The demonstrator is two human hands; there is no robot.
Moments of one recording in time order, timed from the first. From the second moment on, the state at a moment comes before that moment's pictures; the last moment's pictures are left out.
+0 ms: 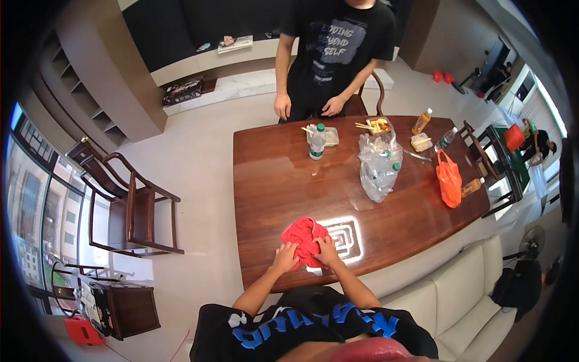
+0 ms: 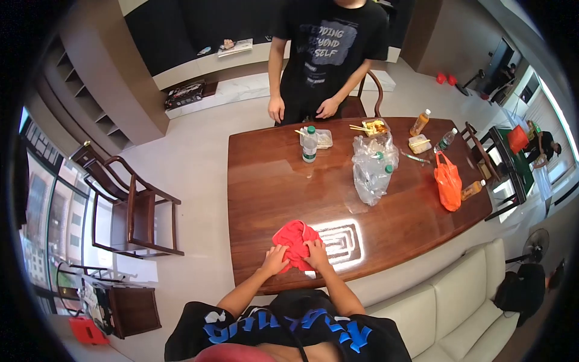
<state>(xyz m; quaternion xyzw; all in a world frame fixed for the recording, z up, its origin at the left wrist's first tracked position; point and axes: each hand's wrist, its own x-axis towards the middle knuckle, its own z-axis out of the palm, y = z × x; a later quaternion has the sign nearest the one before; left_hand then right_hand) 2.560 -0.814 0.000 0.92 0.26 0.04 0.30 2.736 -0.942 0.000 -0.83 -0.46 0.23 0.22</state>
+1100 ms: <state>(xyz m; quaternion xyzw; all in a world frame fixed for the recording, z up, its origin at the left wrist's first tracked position) 2.565 -0.885 -0.019 0.80 0.46 0.05 0.37 2.752 -0.979 -0.007 -0.75 -0.53 0.29 0.26</state>
